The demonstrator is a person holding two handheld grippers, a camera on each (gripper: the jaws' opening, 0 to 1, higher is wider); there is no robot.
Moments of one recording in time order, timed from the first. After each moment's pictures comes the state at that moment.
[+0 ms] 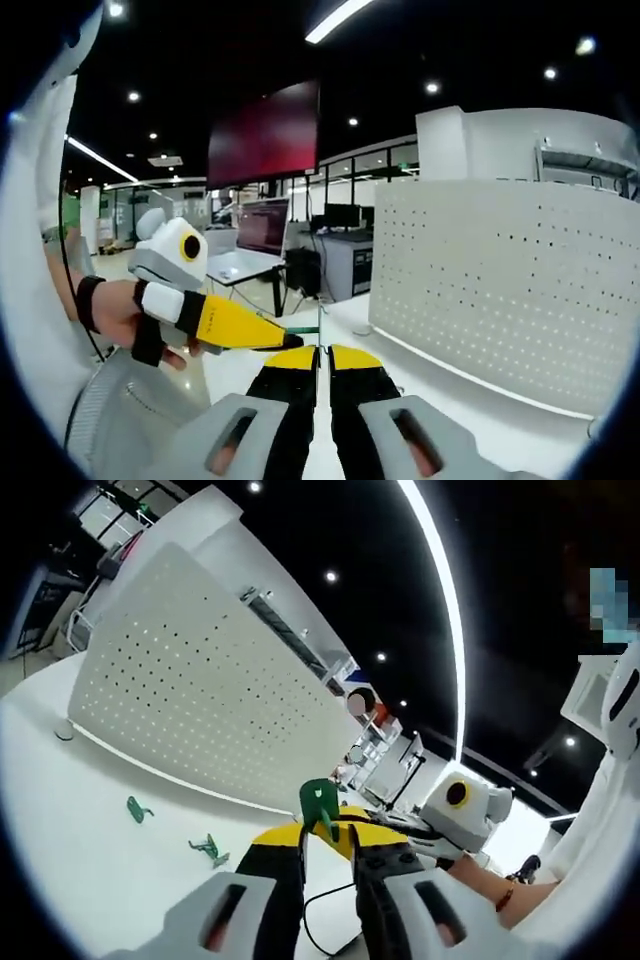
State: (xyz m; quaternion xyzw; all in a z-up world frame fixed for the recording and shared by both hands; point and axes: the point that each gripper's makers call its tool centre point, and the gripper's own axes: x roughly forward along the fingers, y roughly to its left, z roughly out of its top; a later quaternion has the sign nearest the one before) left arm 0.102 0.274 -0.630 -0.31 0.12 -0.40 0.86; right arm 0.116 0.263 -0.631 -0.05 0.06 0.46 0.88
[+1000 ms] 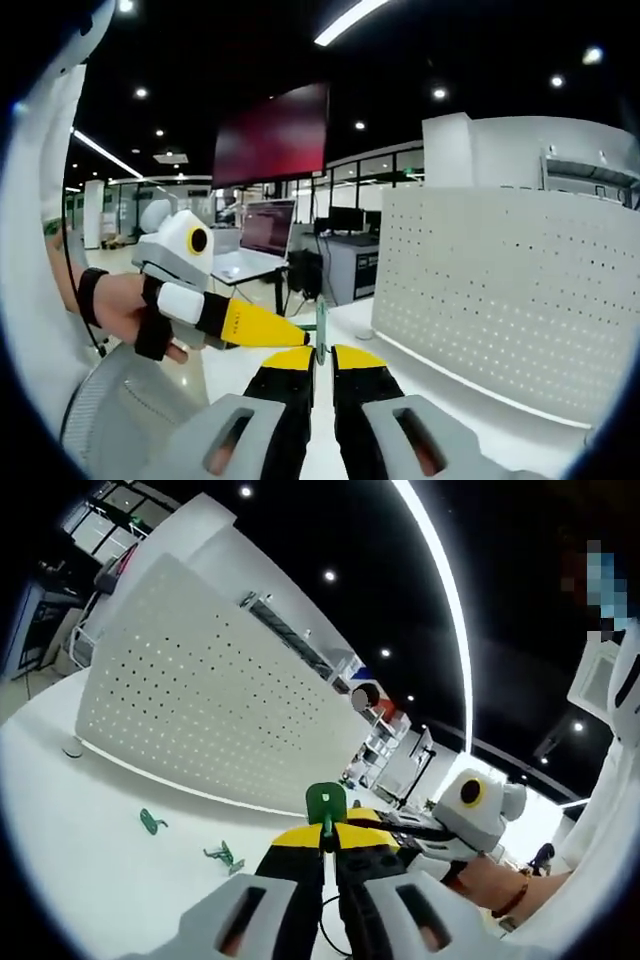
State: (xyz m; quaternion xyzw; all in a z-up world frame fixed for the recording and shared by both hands) left arm 0.107 0.280 -0.628 -0.28 0.11 -0.39 0.87; right arm 0.113 0.271 -0.631 -0.06 0.04 0.46 0.88
